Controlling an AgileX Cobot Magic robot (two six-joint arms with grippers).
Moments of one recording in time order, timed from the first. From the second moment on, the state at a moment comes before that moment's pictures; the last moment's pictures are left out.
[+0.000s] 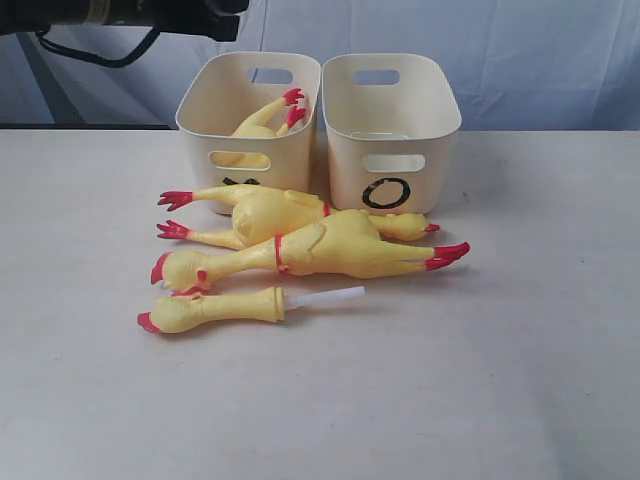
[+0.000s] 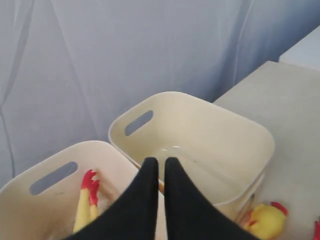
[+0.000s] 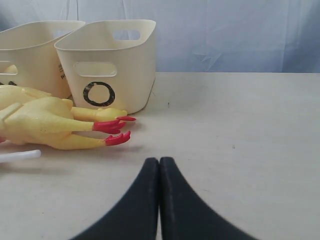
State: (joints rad) left arm -0.23 1.75 -1.43 1.71 -0.55 -1.50; right arm 0.13 0.01 0.00 0.17 0.31 -0.13
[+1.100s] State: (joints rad) left arm -0.23 1.27 -0.75 1.75 -0.55 -1.44; right arm 0.13 0.01 0.00 0.17 0.31 -0.13
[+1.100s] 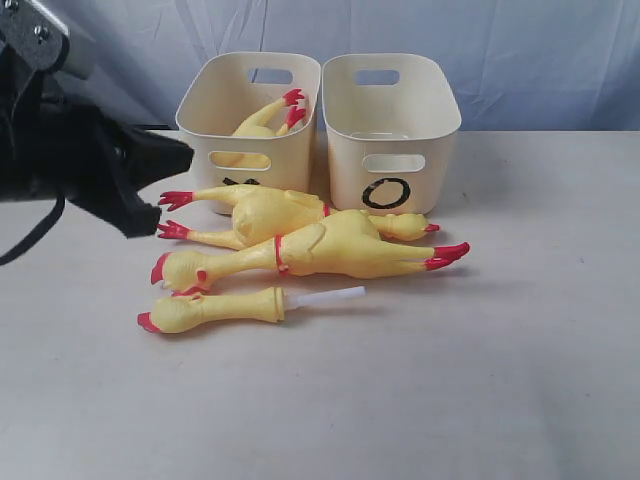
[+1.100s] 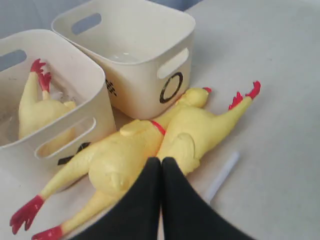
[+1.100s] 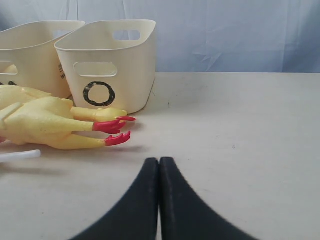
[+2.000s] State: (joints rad) left arm -0.32 1.39 -0.48 1.75 -0.29 -0.99; right arm 0.13 0.01 0.00 0.17 0.31 -0.13
